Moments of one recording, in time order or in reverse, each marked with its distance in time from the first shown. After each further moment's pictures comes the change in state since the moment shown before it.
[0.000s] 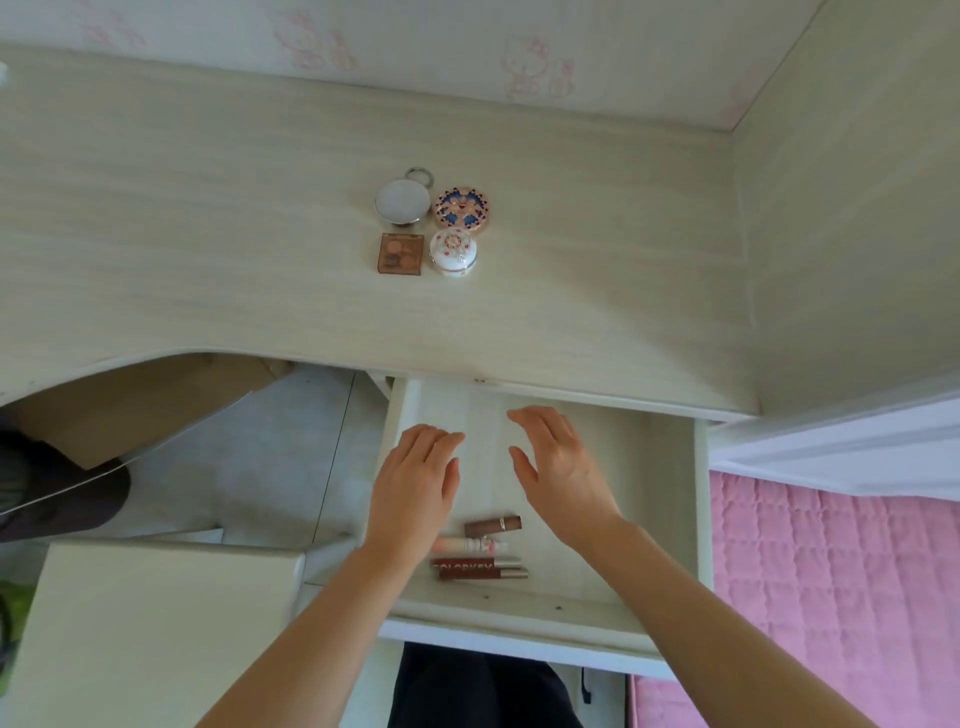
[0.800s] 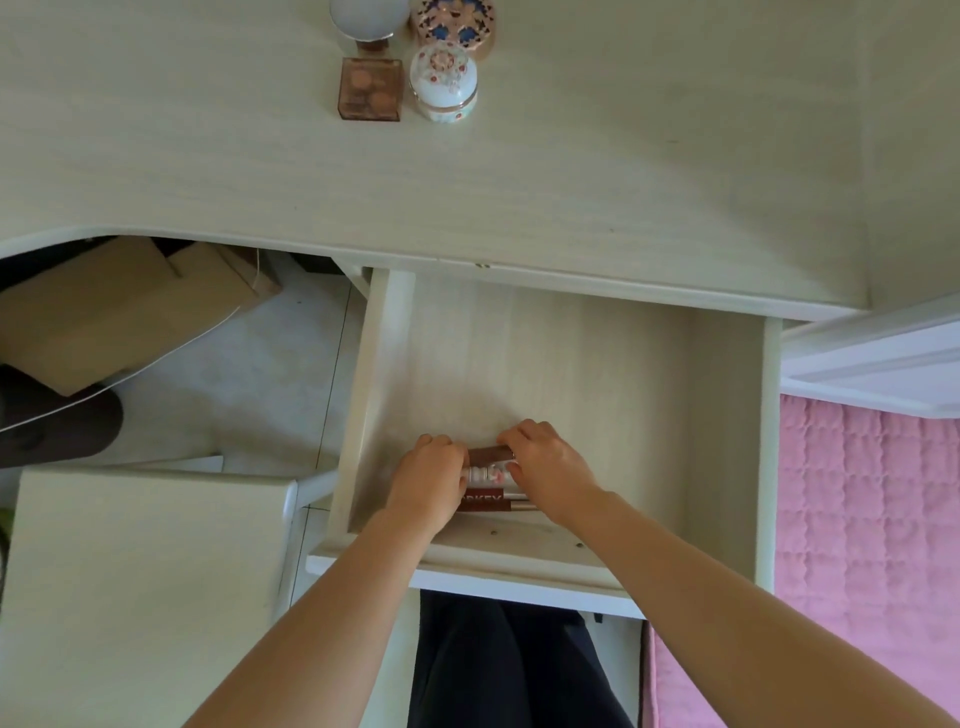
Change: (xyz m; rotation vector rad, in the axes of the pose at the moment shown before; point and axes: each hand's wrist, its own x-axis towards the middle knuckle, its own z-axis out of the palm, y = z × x) left_hand -0.061 -0.033 0.117 0.057 -0.642 -0.224; right_hand -0.053 0.072 0.135 -0.198 -0.505 0.053
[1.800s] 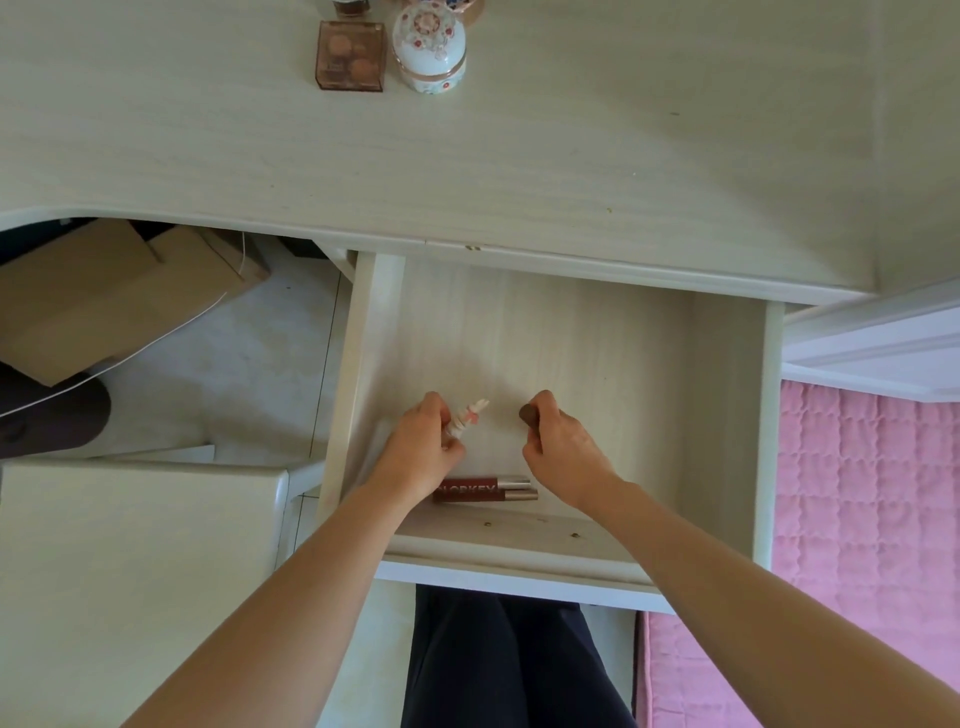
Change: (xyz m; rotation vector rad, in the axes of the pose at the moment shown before) left_hand 0.015 -0.008 -0.011 -0.373 0.036 -0.119; right_hand -0.007 0.011 -0.019 0.392 0.001 0.243
